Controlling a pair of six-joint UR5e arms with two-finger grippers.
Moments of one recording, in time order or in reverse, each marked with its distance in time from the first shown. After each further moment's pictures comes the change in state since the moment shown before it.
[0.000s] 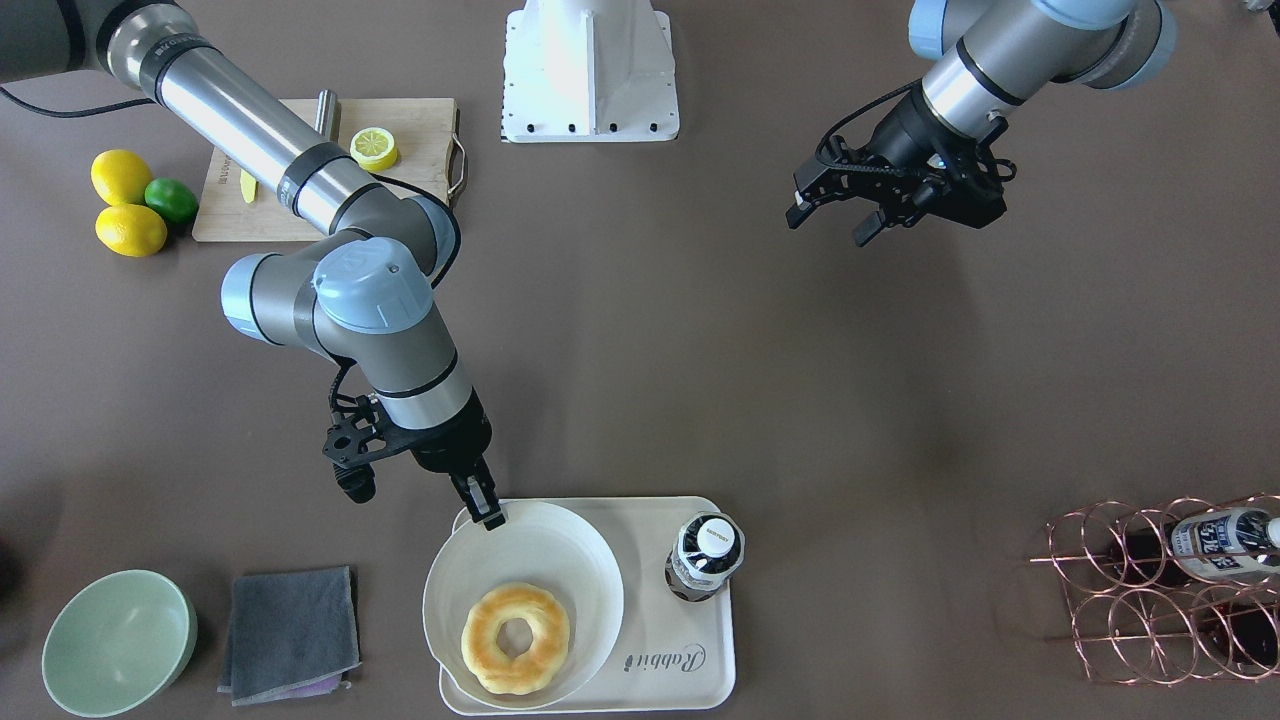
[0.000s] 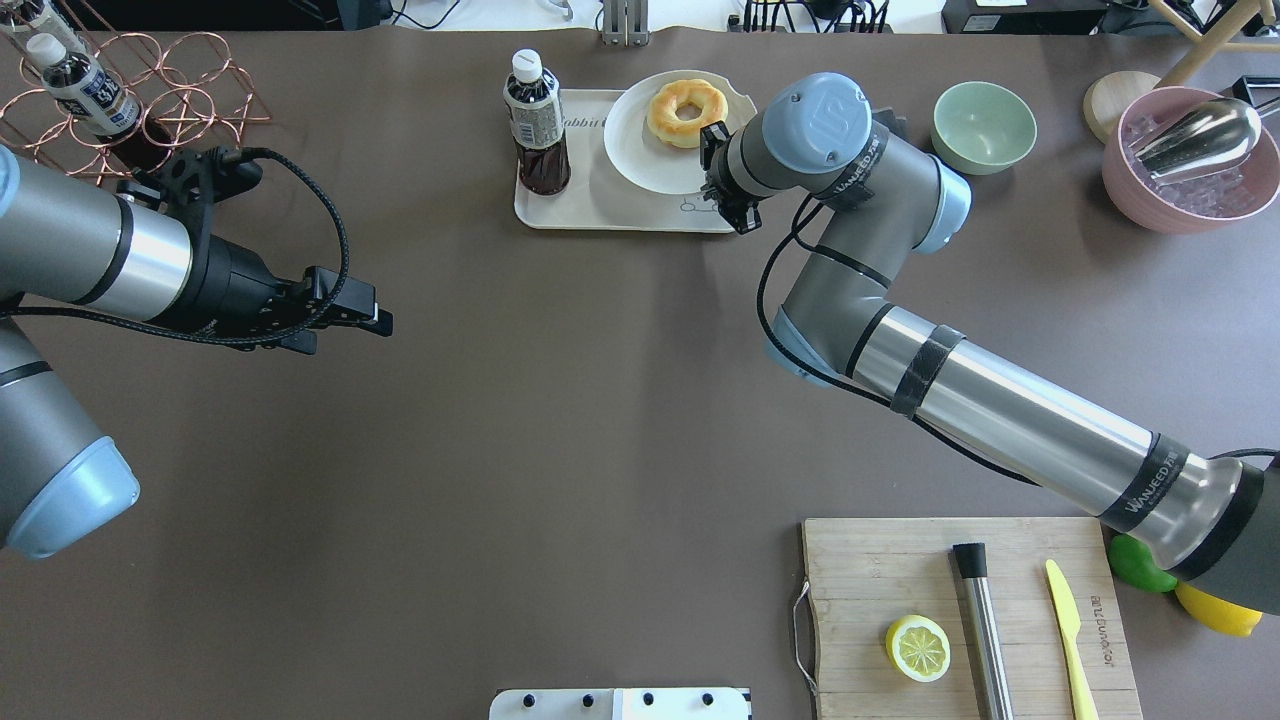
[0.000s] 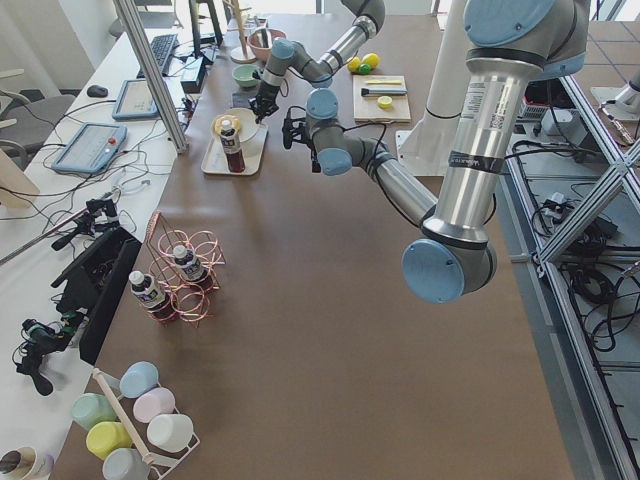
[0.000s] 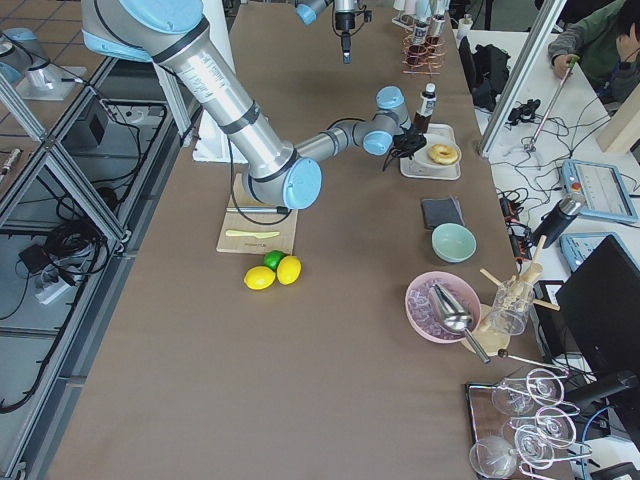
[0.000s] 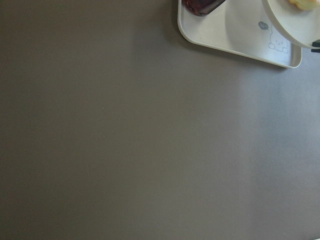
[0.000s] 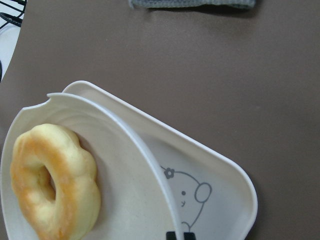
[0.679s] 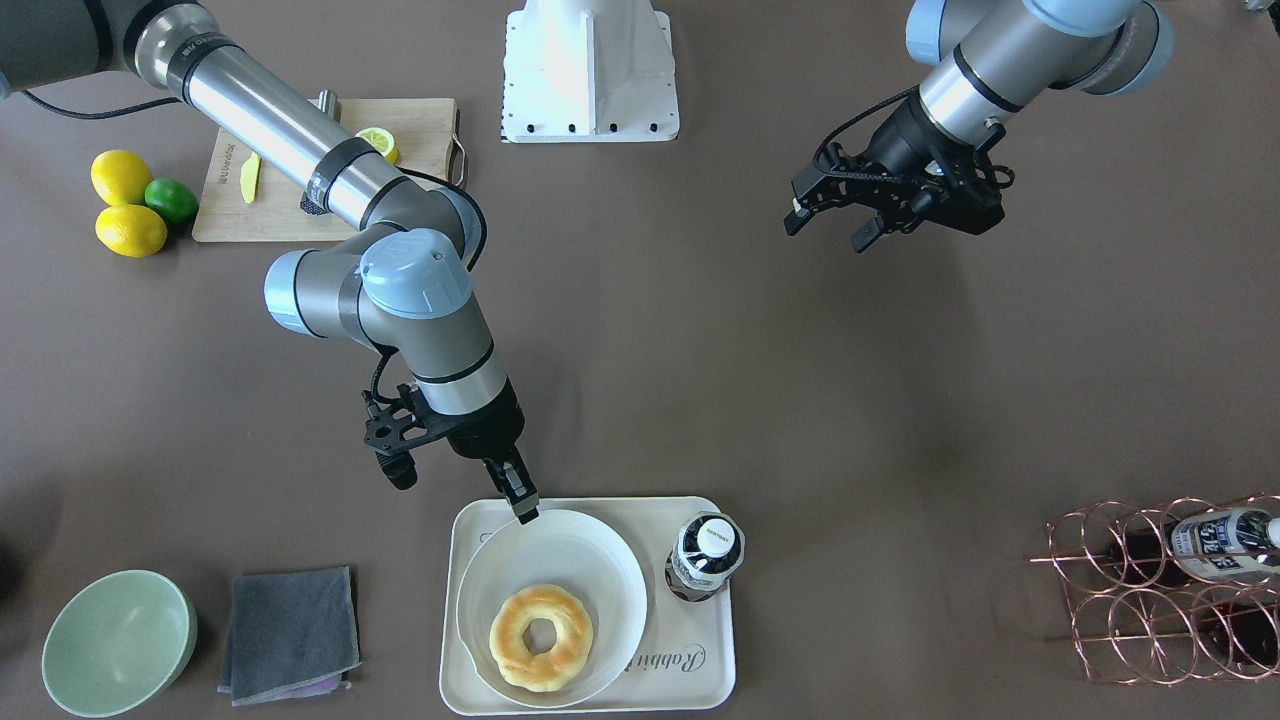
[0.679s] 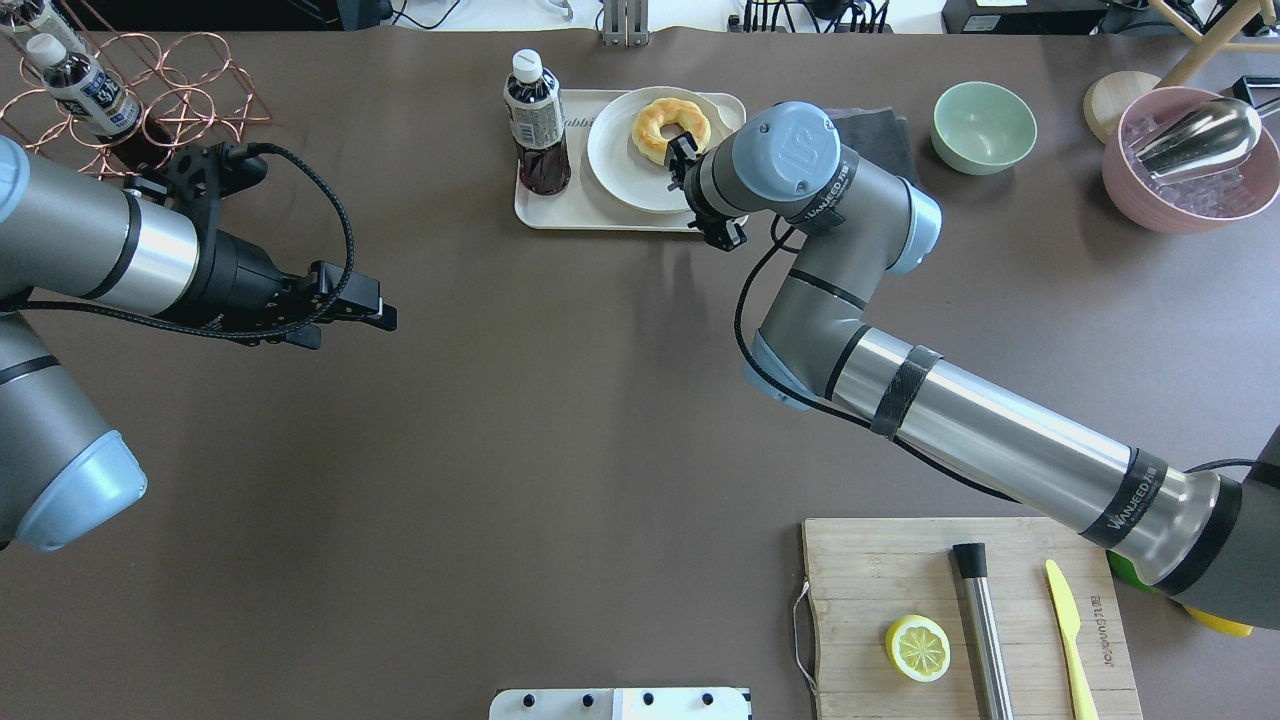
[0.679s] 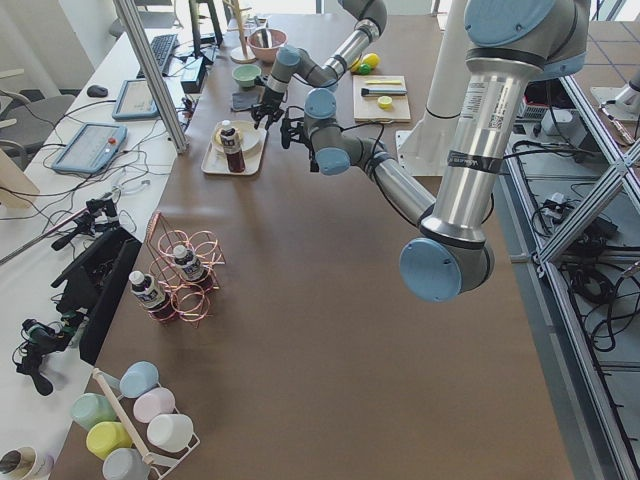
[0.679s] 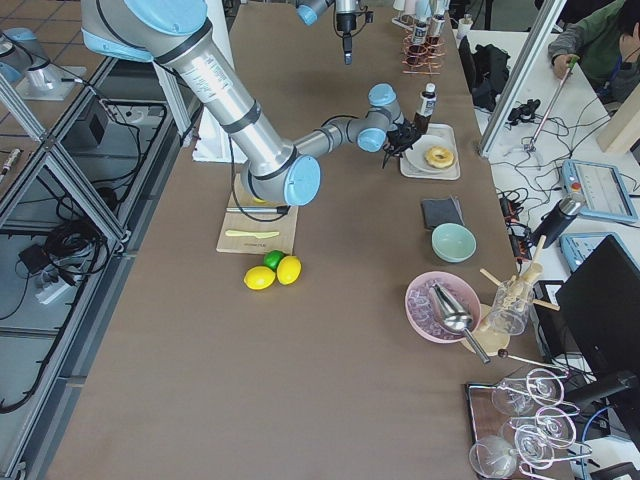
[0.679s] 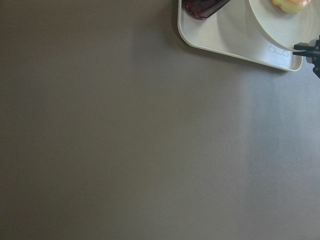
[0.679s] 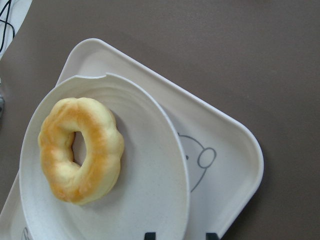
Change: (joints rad) left arm -0.003 -0.013 0.015 0.000 0.003 0.000; right arm -0.043 0.017 -0.001 0.019 -0.047 -0.108
